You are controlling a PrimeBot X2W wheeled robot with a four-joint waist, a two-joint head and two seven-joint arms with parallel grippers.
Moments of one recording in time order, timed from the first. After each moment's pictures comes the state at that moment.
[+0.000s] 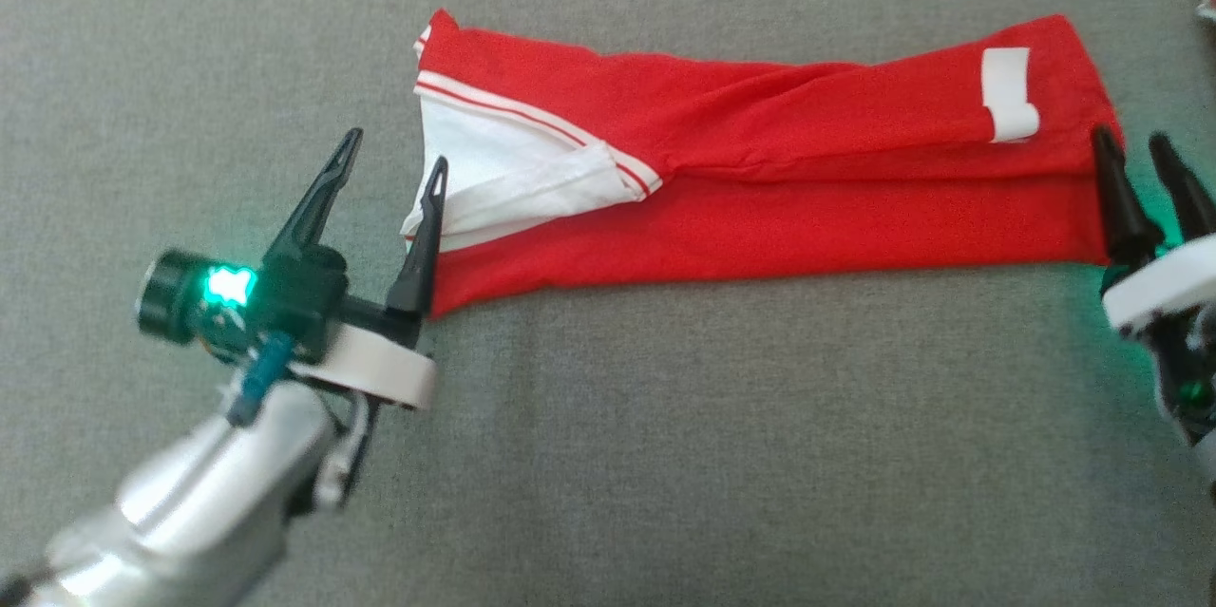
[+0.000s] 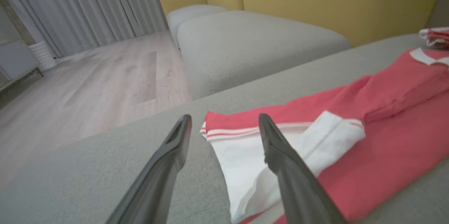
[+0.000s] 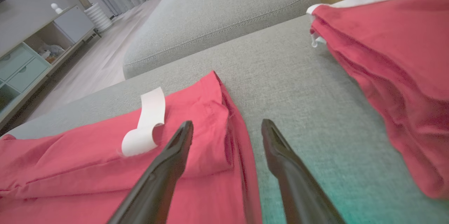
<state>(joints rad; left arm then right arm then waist) -0.69 0.62 -1.09 0.12 -0.76 0.45 -0.25 -0.52 -0.57 0.50 0.63 1.03 0.13 -0.19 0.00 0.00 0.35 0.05</state>
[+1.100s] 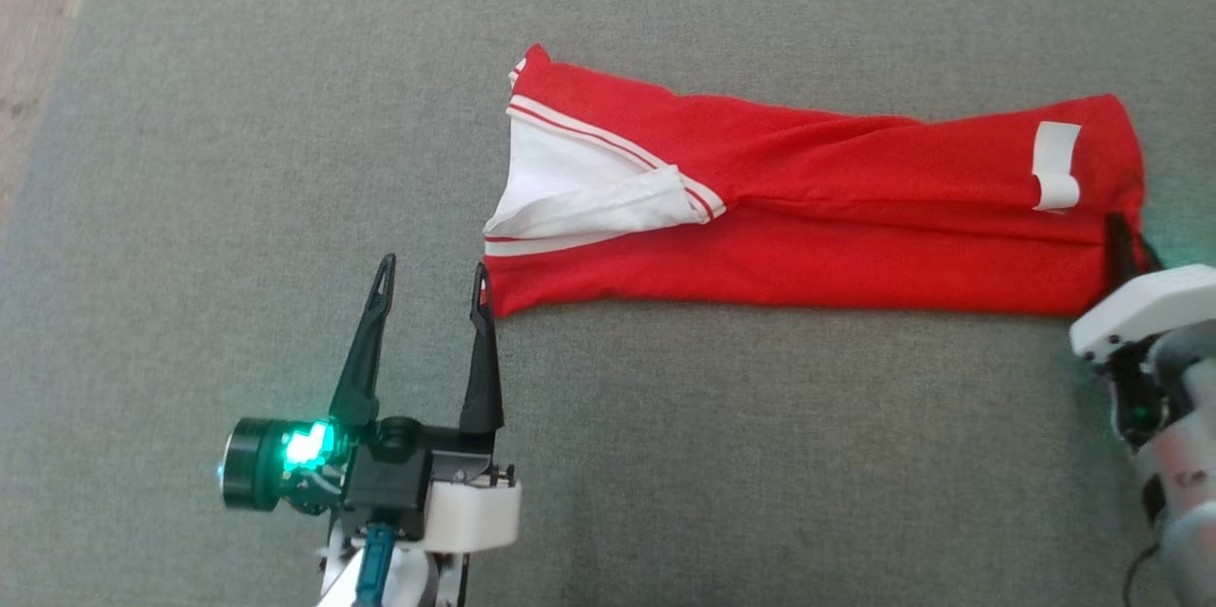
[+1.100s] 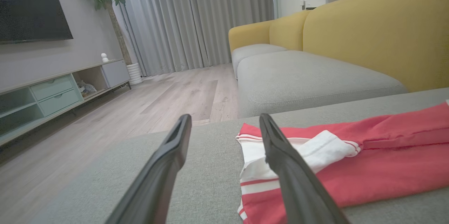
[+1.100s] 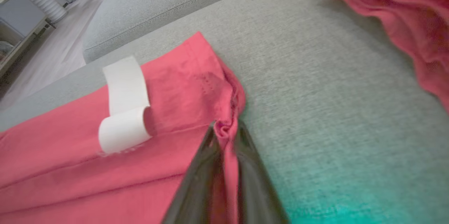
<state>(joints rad) -0.14 0.17 -0.51 0.03 -0.12 0.41 -0.26 -0.58 -0.33 0.14 1.03 0.68 0.13 -0.12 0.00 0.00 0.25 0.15</state>
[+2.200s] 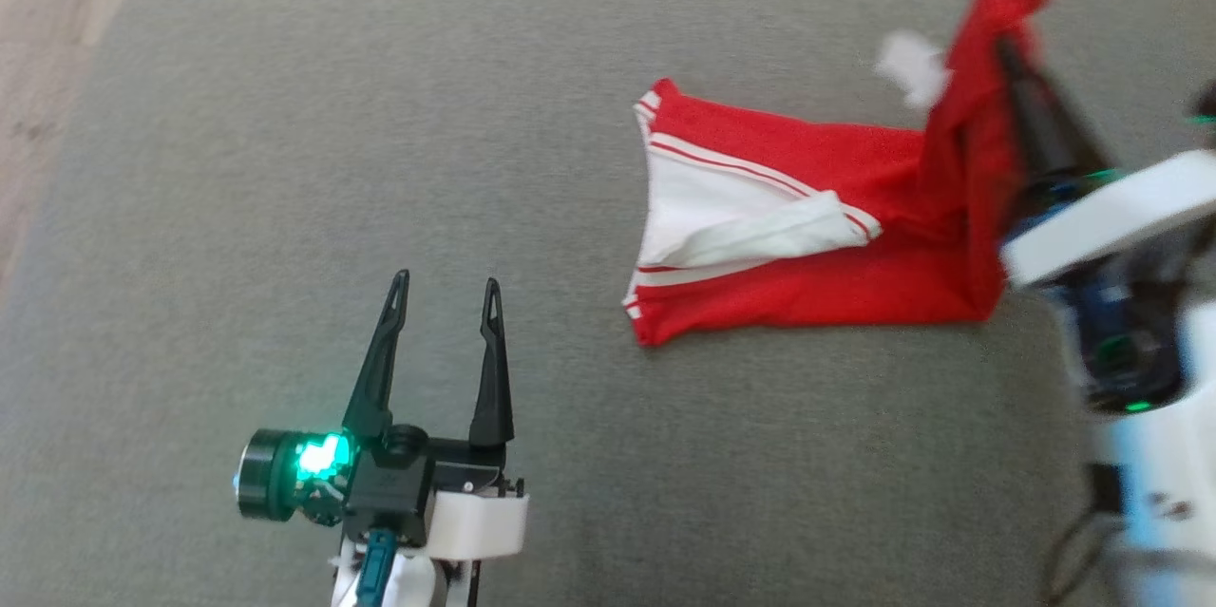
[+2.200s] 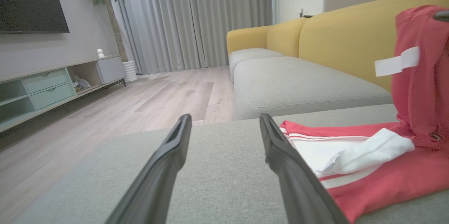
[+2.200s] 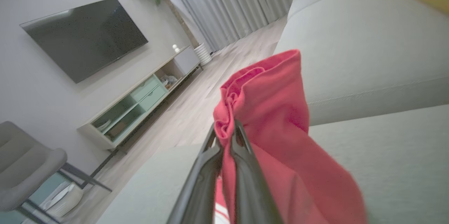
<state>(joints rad) -0.09 0.08 -0.41 0.05 -0.06 0.30 -0.26 -0.39 -0.20 0.06 0.06 0.74 0.13 0.29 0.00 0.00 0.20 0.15</state>
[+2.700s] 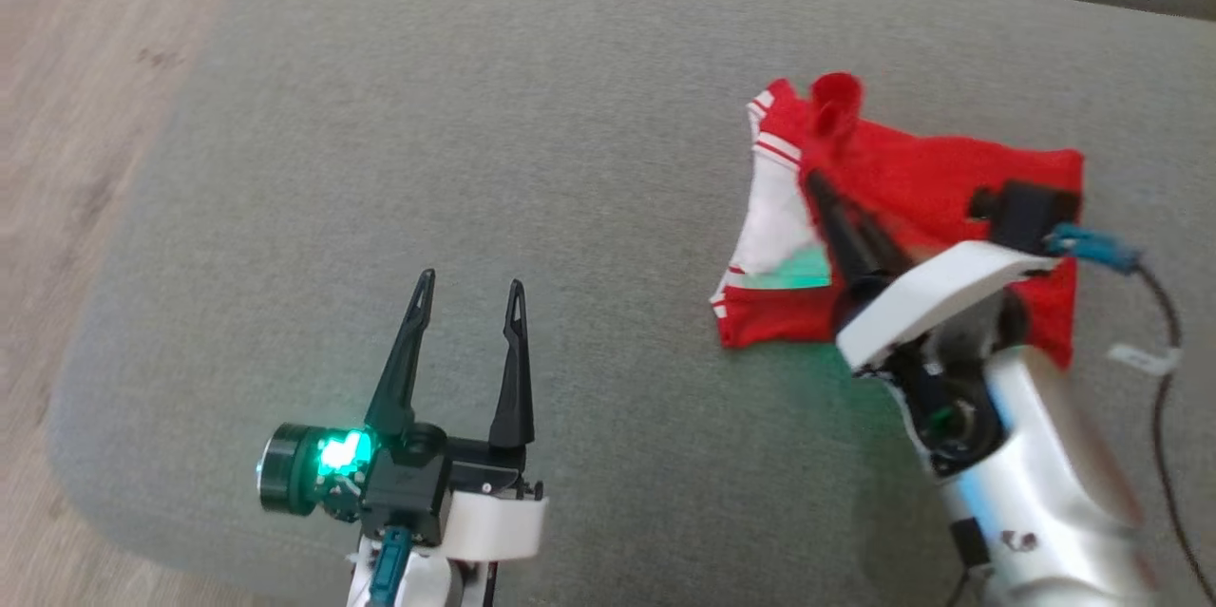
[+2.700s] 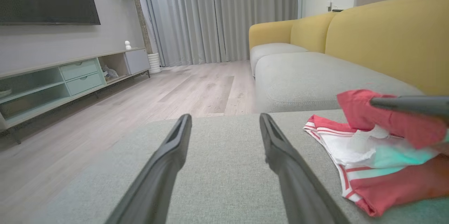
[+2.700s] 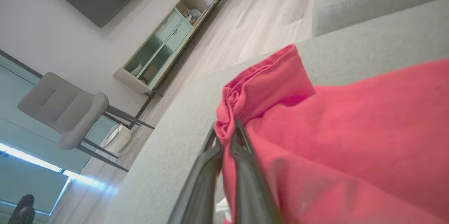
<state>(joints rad) -0.09 0.06 -0.42 0.06 -0.06 0.26 -0.26 -0.36 -0.07 0.23 0.29 0.71 0.13 0.22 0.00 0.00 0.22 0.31</state>
